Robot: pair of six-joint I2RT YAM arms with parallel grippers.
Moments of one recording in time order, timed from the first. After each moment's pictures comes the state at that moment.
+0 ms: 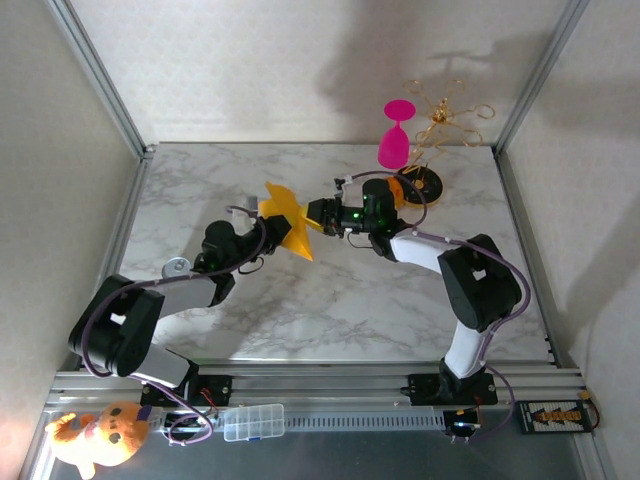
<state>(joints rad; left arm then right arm) -0.38 1.48 0.54 0.86 0.48 -1.21 0.53 1.78 1.02 0.52 -0.83 1.10</state>
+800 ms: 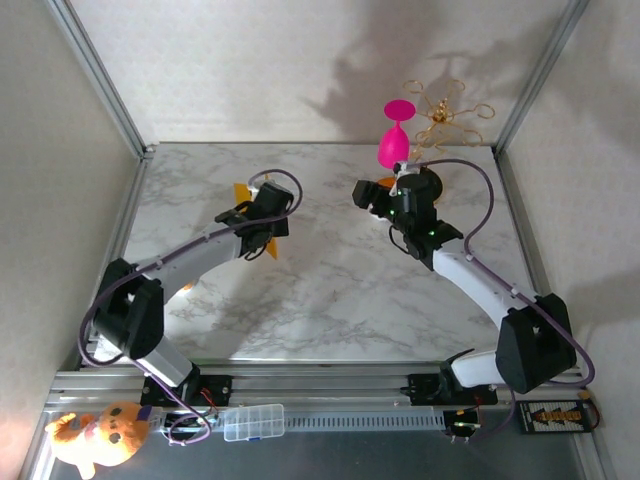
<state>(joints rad) -0.57 1.62 1.19 -0.50 -0.45 -0.55 0.47 1.37 0.97 0.00 0.05 0.55</state>
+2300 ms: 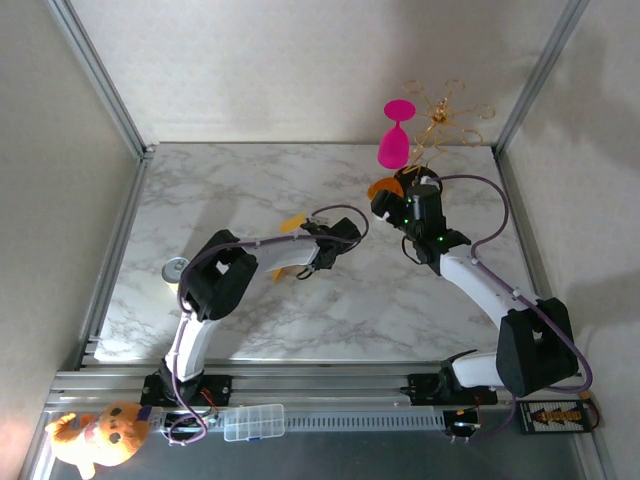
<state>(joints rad) -0.83 2.10 1.50 -0.72 -0.53 -0.72 0.38 1.35 0.88 -0.08 0.10 0.68</state>
